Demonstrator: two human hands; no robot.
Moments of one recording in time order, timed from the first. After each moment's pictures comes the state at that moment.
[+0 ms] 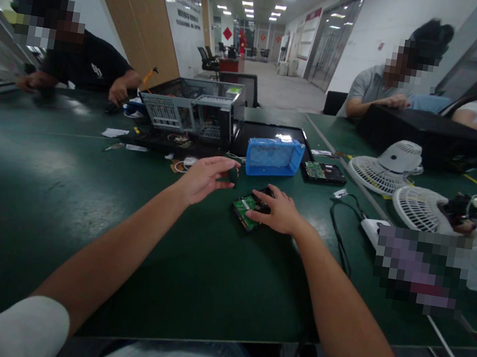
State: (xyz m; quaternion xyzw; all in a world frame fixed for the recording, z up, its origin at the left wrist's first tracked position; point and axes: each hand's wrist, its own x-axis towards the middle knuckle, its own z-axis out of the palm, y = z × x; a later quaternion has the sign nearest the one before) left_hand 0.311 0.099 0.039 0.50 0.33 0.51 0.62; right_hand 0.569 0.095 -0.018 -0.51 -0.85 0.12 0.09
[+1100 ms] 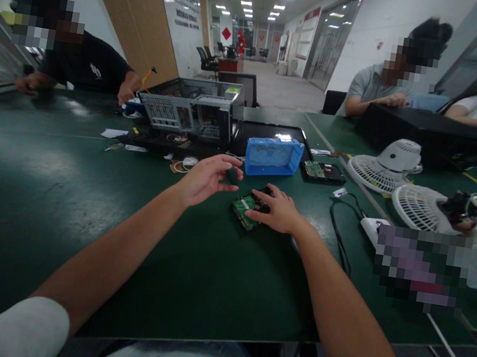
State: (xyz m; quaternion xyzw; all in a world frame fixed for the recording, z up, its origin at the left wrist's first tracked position) left_hand 0.312 0.092 0.043 0.50 0.29 0.49 0.65; right_hand 0.568 0.094 -0.016 -0.51 -0.85 0.12 0.09
